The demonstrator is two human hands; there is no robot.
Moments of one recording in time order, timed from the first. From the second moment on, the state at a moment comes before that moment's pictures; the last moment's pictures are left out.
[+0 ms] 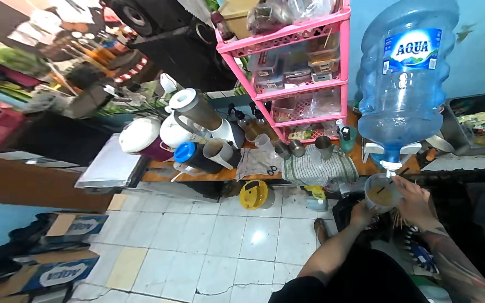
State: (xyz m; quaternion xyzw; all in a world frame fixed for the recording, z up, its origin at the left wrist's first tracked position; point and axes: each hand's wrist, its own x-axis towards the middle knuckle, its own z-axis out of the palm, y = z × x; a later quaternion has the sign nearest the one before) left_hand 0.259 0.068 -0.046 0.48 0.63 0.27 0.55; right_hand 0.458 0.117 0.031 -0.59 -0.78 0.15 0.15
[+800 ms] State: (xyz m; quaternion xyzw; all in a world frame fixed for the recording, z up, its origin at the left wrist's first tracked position) left_hand 0.259 0.068 -0.053 0.50 0.62 0.27 0.54; right_hand 0.455 0.115 0.035 -0.57 -0.79 0.16 0.17
